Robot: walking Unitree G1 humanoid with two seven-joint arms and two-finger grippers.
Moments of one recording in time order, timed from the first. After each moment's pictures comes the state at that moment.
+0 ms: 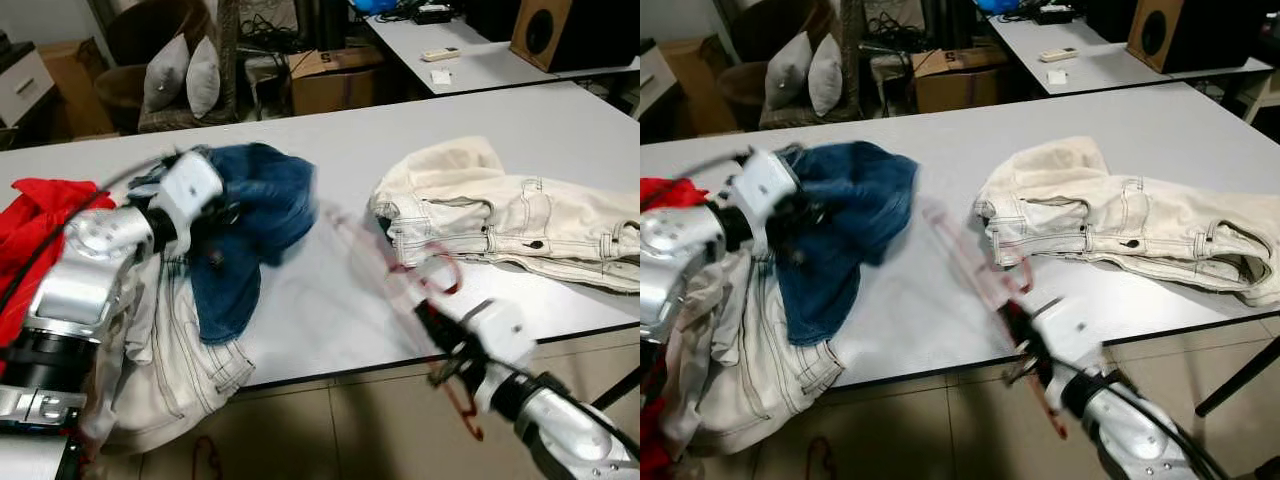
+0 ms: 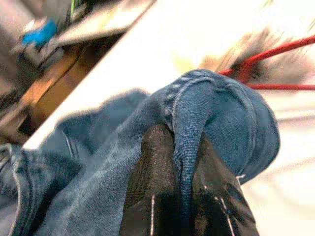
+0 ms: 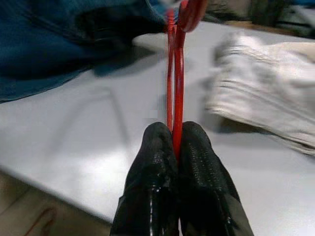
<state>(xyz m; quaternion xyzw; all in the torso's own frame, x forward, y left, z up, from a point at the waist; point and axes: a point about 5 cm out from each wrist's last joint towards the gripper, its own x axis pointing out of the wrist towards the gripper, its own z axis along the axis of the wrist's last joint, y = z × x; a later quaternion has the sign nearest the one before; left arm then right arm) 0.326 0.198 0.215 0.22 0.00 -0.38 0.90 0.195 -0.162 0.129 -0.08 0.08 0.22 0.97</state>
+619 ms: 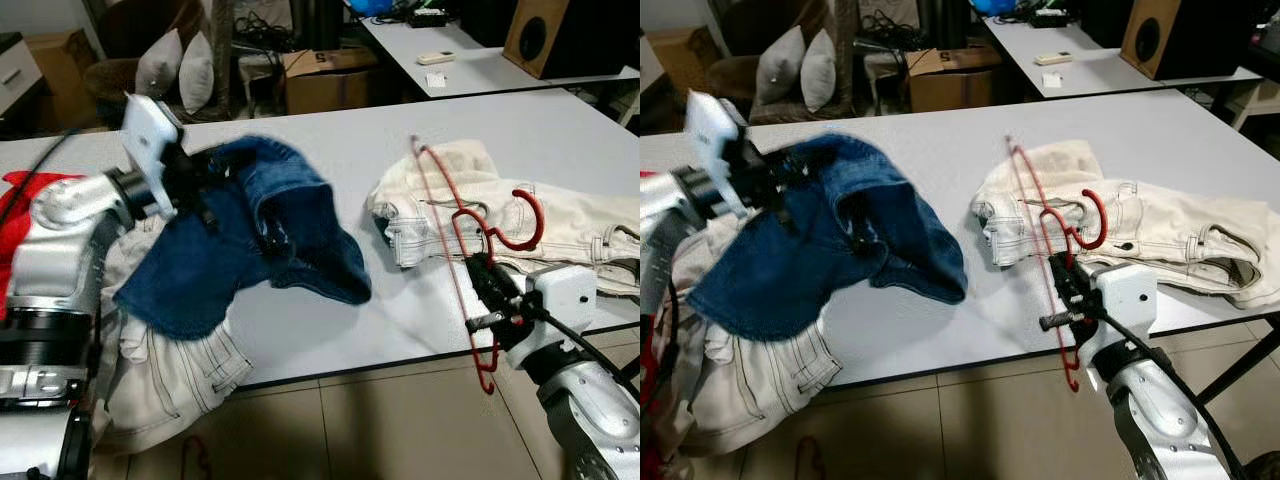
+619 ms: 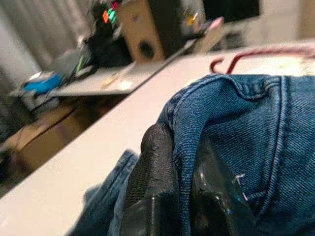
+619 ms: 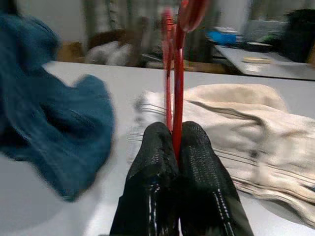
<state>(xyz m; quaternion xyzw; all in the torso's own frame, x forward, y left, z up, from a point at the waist) 0.337 0.209 0.238 0.15 -0.06 -0.38 0.91 0.208 -0.183 0.155 -0.03 -0.01 0.16 0.99</state>
